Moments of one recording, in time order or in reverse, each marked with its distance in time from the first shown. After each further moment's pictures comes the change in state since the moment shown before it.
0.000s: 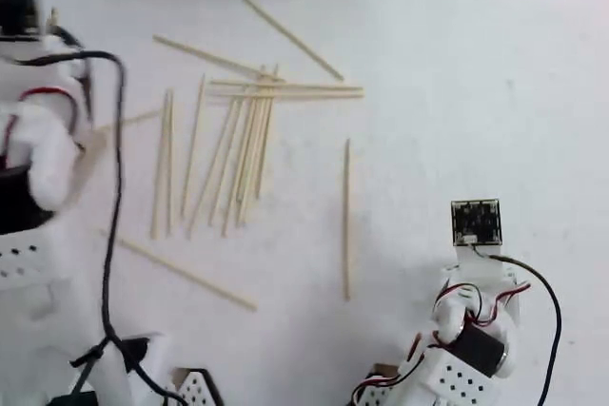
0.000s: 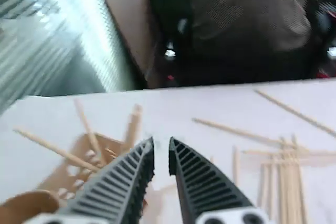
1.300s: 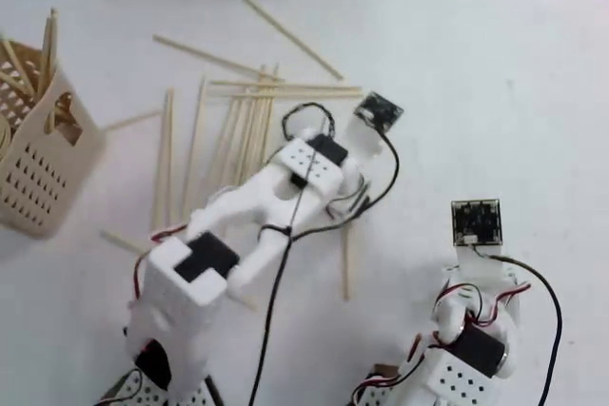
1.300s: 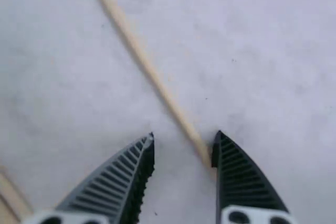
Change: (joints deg) left arm 48.6 62.9 -4.1 -5.6 14.9; right arm 0.0 0.0 0.0 0.0 0.0
